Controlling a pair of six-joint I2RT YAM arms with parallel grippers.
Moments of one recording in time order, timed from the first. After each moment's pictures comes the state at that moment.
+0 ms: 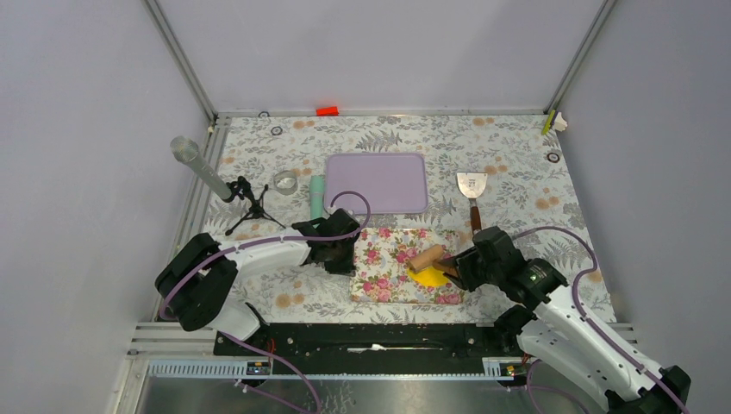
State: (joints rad) left arm -0.82 1.47 0.75 -0.43 0.04 -0.78; right arm 0.62 0.68 0.56 -0.84 0.03 1.70
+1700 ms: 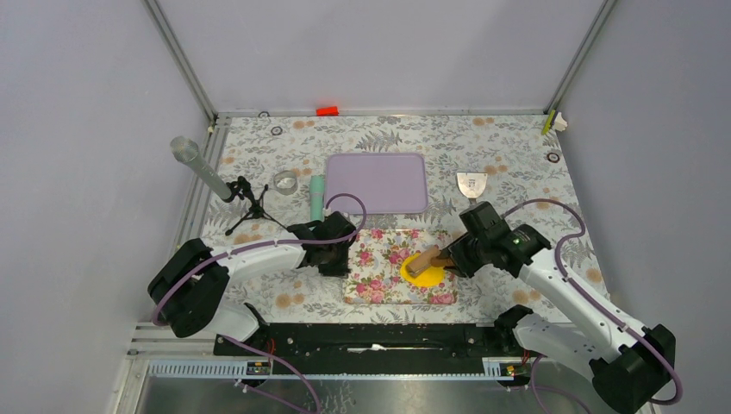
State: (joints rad) left arm -0.82 1.42 0.73 -0.49 -0.01 -0.76; right arm 0.58 0.97 0.78 -0.97 0.01 1.52
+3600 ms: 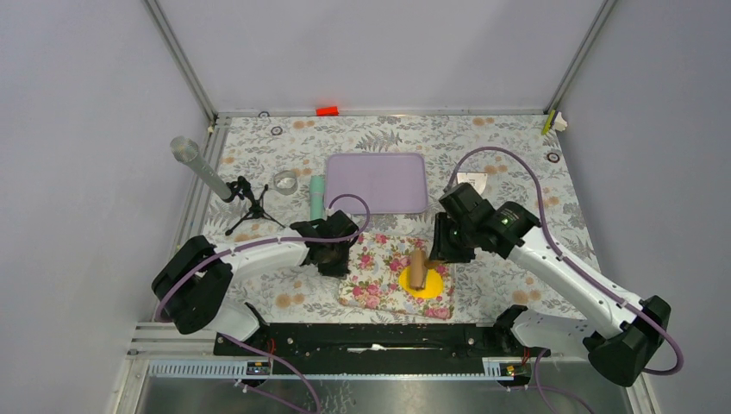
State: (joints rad) left arm -0.82 1.45 0.76 -0.54 -0.02 -0.72; right arm 0.73 1.10 1.08 -1.05 -0.01 0.77
